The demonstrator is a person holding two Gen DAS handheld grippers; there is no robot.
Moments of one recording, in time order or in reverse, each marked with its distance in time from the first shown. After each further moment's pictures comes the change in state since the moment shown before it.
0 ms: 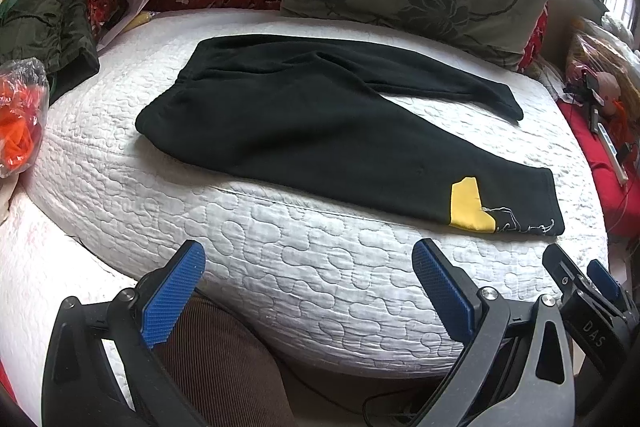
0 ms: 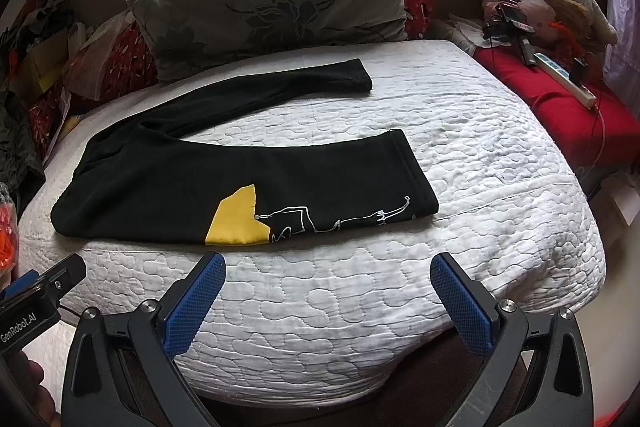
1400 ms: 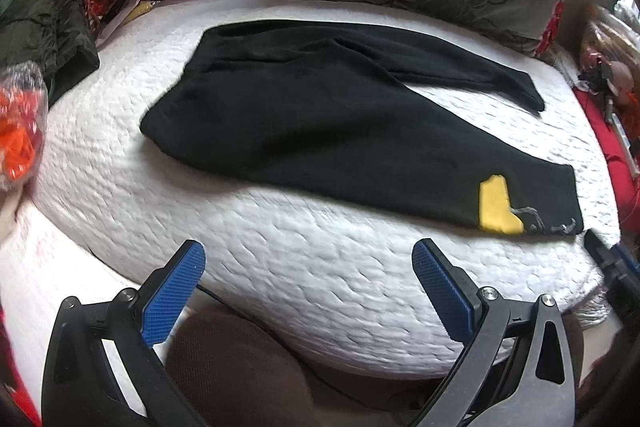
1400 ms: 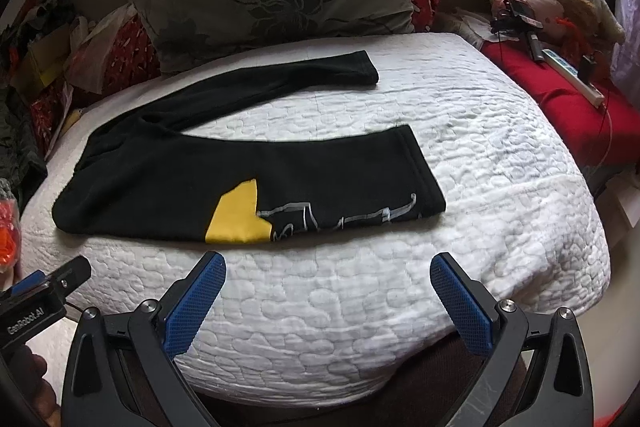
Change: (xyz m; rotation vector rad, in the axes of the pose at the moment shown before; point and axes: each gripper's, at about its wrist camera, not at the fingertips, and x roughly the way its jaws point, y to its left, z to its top) left arm 0.022 0.016 0.029 0.032 0.084 0.047; right arm 0.008 -0.007 0.015 -0.010 0.028 0.028
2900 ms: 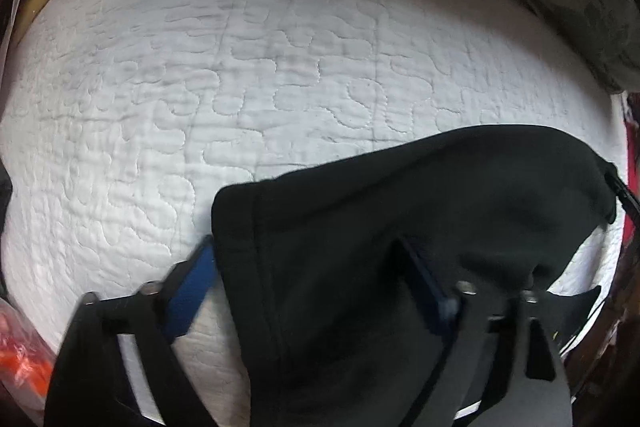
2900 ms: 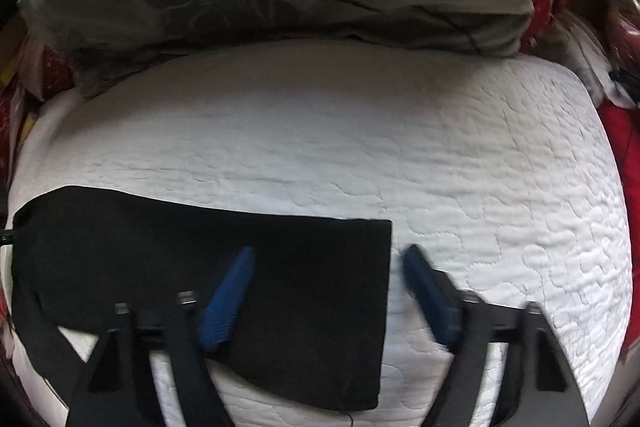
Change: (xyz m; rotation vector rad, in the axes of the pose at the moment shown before) left arm 0.221 0.106 0.239 0.077 0.502 -0.087; right arm 0.249 -0.027 0.238 -0.157 0.287 0.088
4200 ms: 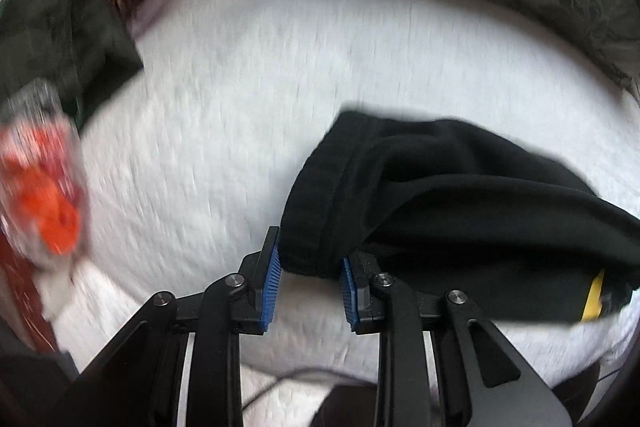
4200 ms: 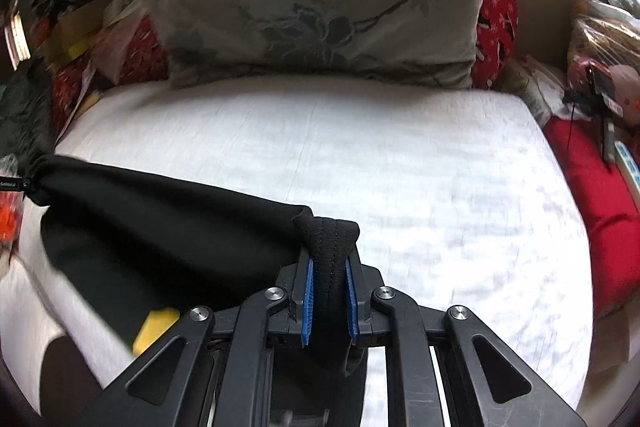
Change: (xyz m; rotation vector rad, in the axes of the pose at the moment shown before) left arm -0.059 -0.001 -0.194 -0.171 -0.254 0.198; right arm -0.137 0.019 -0.172 -0.100 -0.257 0.028
